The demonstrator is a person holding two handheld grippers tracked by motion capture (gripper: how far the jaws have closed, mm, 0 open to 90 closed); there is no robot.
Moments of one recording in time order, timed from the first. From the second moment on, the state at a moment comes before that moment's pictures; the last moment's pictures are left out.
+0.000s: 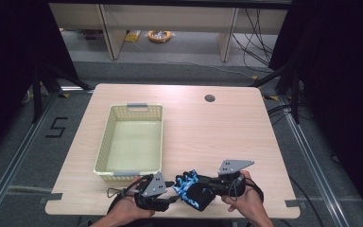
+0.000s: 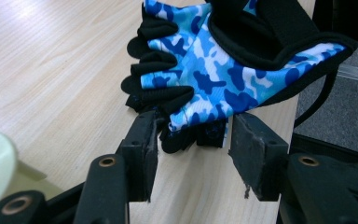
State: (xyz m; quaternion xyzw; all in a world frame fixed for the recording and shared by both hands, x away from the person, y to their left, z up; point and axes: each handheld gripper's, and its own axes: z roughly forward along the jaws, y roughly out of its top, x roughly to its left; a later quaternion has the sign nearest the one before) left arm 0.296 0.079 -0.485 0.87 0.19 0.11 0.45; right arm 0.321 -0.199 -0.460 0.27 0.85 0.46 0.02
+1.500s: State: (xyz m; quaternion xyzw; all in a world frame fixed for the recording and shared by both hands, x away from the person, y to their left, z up) left arm 0.313 0.075 -0.498 0.88 0.19 0.09 0.43; right arm 0.340 -0.202 -0.462 0.23 0.86 0.46 -0.01
